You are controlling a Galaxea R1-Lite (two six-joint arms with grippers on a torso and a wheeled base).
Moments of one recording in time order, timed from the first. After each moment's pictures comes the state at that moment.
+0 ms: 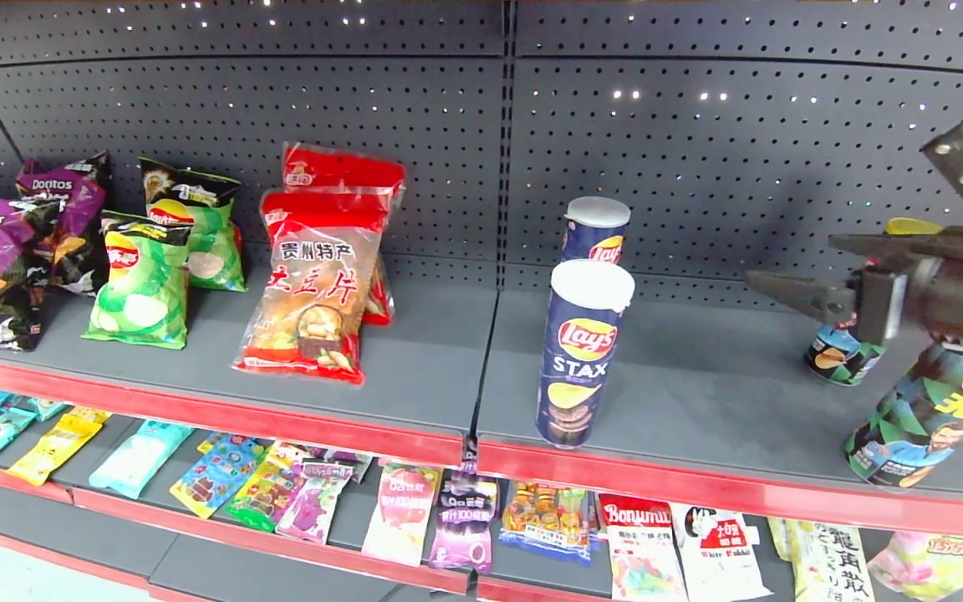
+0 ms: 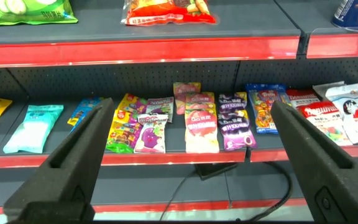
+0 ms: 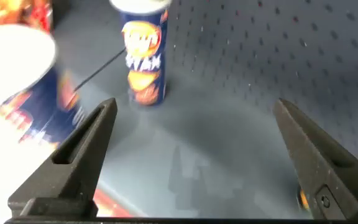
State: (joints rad) left arm -0.17 0.10 0.00 0.00 -0.02 0.03; right arm 0.25 1.29 -0.86 -0.20 0.10 -0.18
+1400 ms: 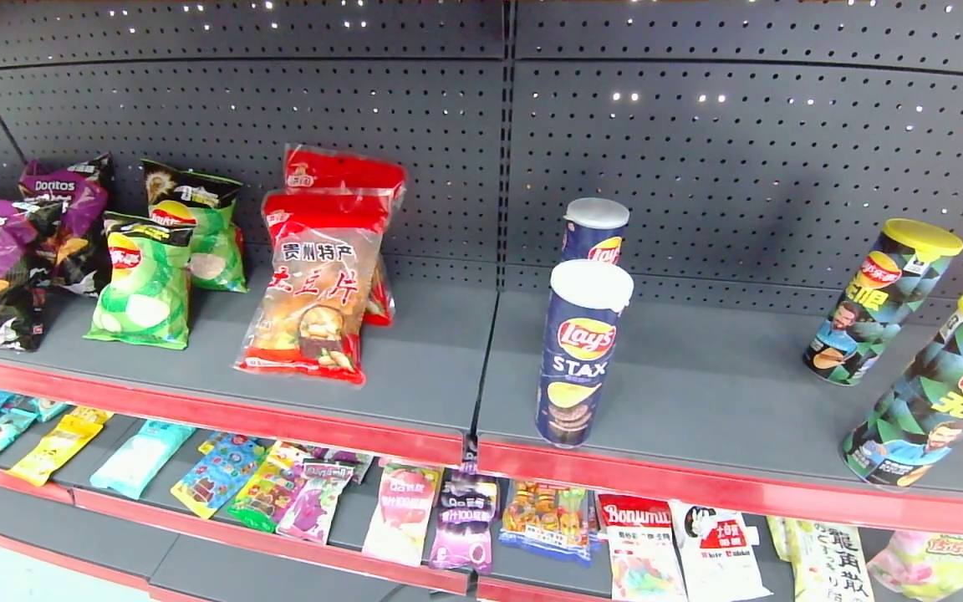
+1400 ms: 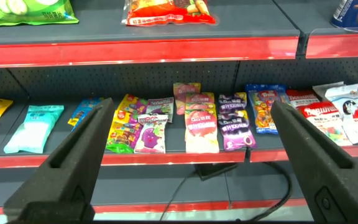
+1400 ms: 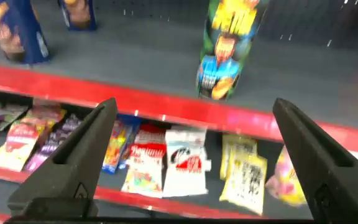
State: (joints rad) left arm -0.17 0.10 0.00 0.00 -0.02 0.03; right arm 0.00 0.02 -0.05 0.02 -0.03 -0.07
